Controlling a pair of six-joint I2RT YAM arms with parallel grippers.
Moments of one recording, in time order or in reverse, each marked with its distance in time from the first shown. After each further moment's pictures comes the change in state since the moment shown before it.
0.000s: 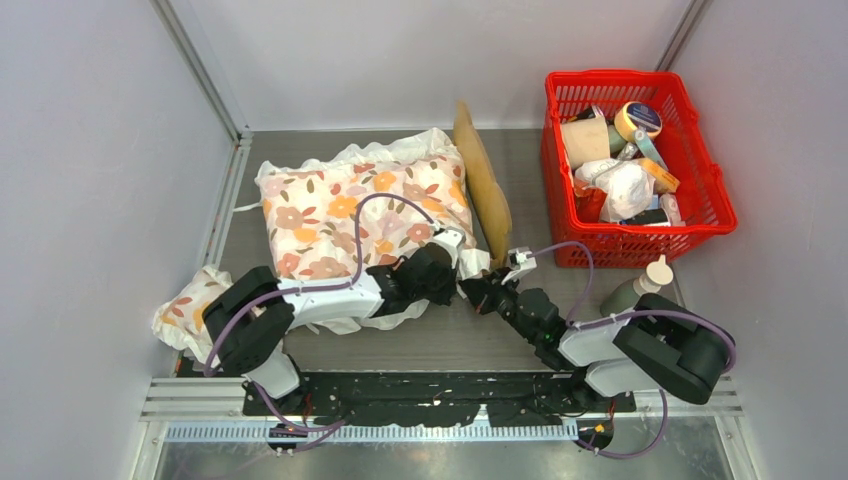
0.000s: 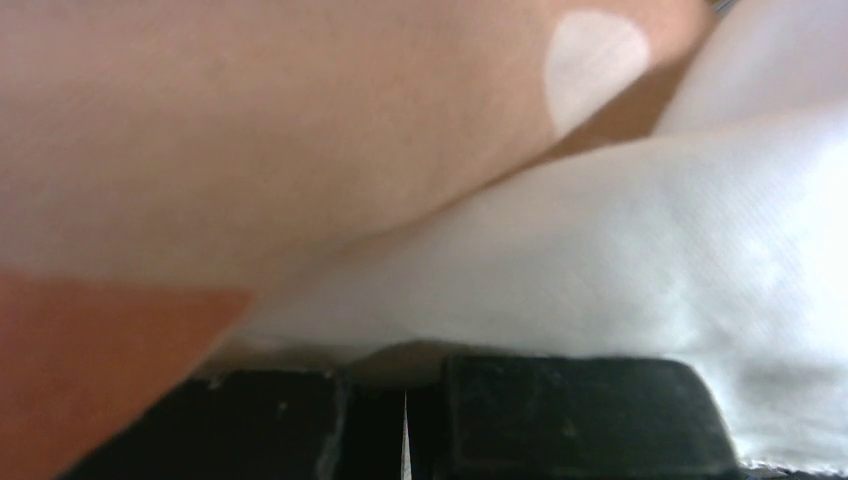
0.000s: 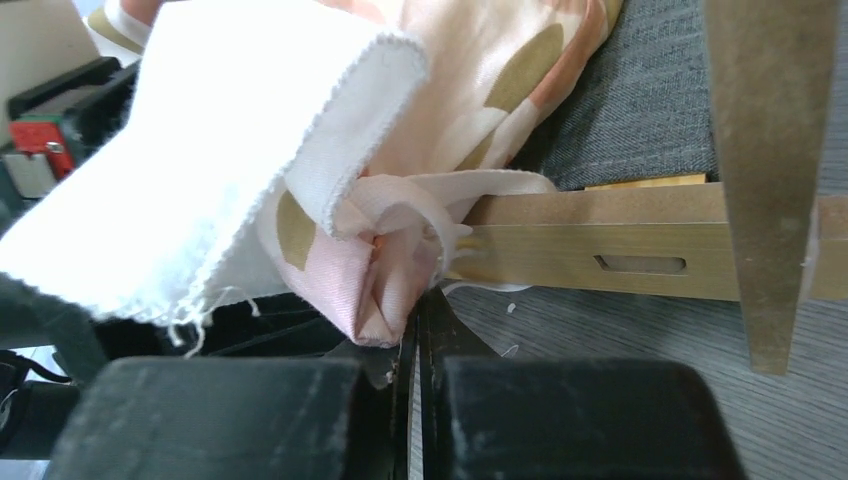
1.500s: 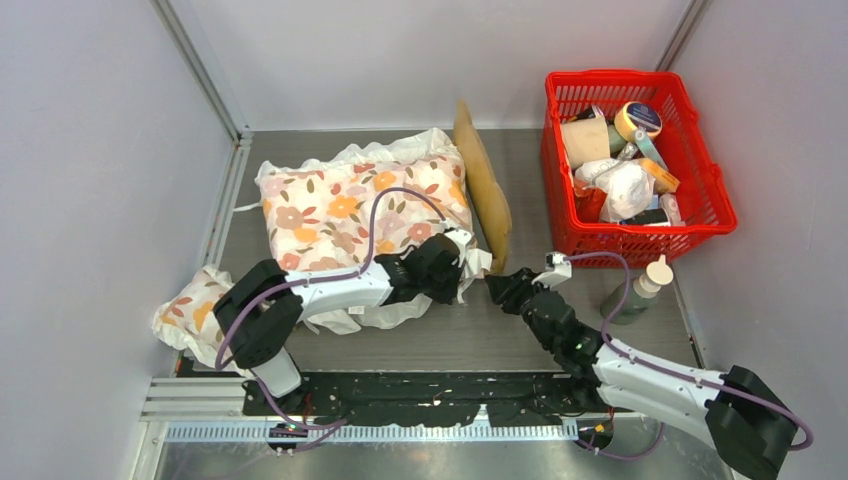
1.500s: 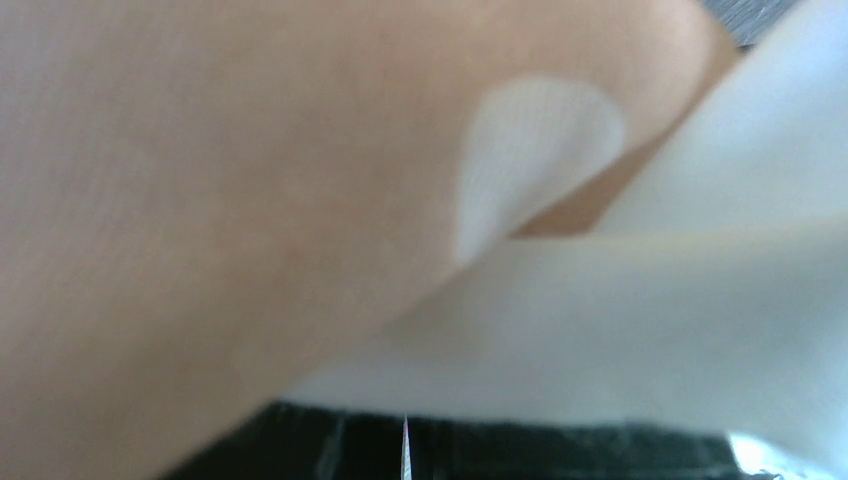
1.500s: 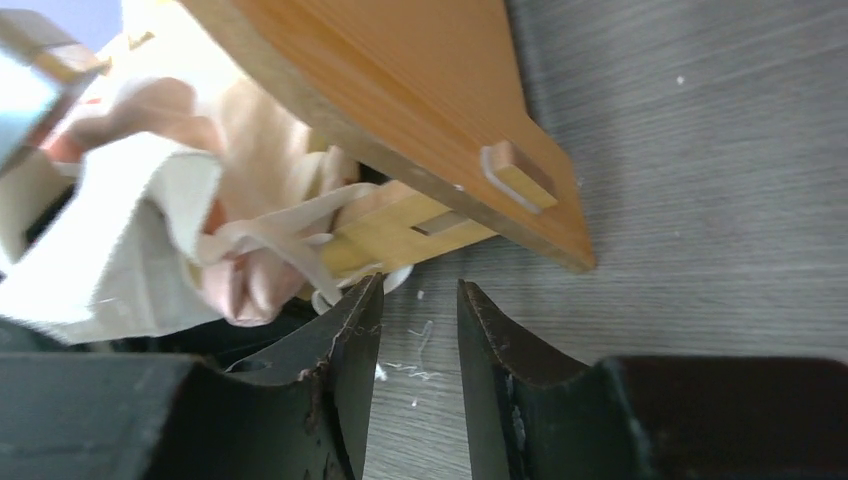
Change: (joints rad) left arm 0.021 0.061 0.122 -0.179 0.100 0.060; right arm -0.017 -0.591 -0.002 -0.701 0.235 0.206
